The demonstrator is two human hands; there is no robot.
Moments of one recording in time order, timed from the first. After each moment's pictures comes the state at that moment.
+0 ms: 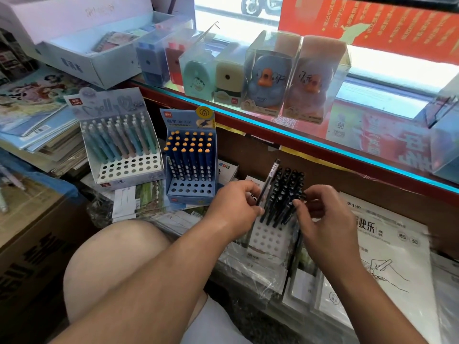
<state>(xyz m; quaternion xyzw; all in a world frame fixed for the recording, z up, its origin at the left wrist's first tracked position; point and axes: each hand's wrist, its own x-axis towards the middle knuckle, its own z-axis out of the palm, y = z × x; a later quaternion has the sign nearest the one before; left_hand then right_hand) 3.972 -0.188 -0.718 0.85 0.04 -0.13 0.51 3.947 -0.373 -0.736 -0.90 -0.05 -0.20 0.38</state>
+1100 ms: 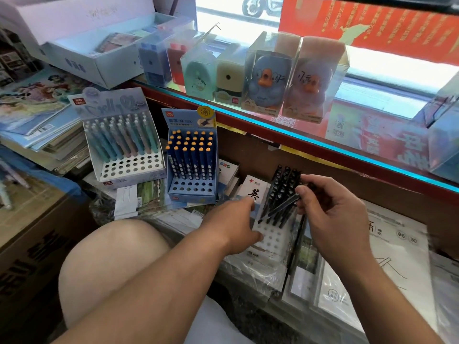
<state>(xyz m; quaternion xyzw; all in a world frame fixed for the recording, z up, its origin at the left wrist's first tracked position) 3.953 -0.183 -0.720 0.94 -0.05 -0.21 0.25 3.941 -0.371 -0.704 -0.85 -0.03 -0.16 0.50</state>
